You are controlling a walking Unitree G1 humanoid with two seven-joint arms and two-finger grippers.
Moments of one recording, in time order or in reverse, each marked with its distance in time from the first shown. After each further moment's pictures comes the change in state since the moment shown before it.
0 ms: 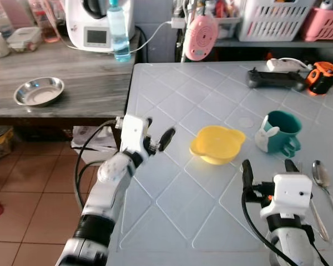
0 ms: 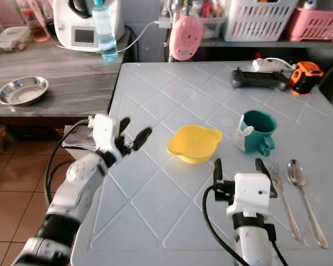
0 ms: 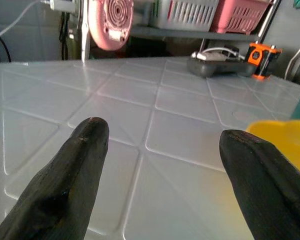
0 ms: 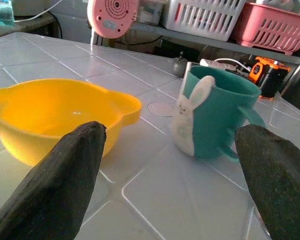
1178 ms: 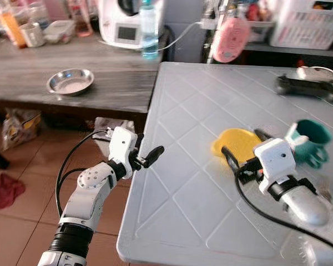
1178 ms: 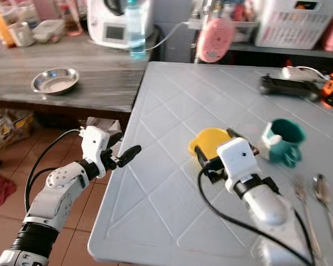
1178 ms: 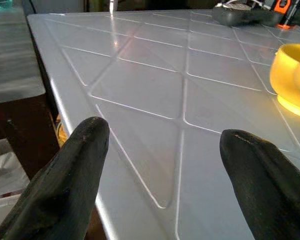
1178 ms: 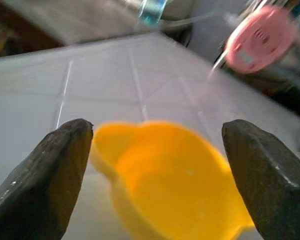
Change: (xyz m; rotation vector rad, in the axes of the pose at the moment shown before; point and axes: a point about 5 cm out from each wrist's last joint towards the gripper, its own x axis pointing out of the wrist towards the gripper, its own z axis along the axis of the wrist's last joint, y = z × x) left arm -0.038 0.022 -0.019 0.045 0.166 -0.093; right arm 0.050 -0.010 0.025 -0.206 0.030 0.503
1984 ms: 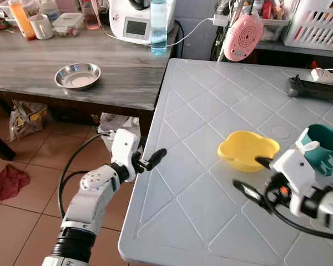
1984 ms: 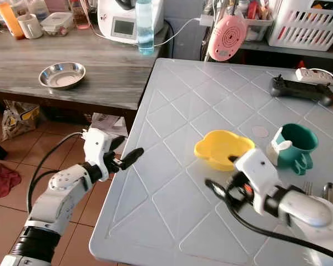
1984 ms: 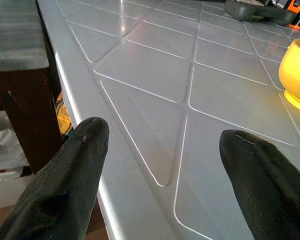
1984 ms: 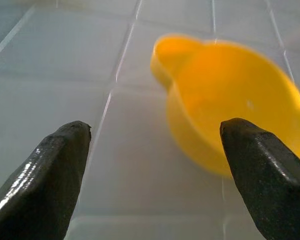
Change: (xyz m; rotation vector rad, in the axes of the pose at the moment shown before) left arm 0.000 -0.009 -0.004 -0.061 0.034 0.003; right arm -0.040 -0.025 -0.011 0.042 0.238 0.331
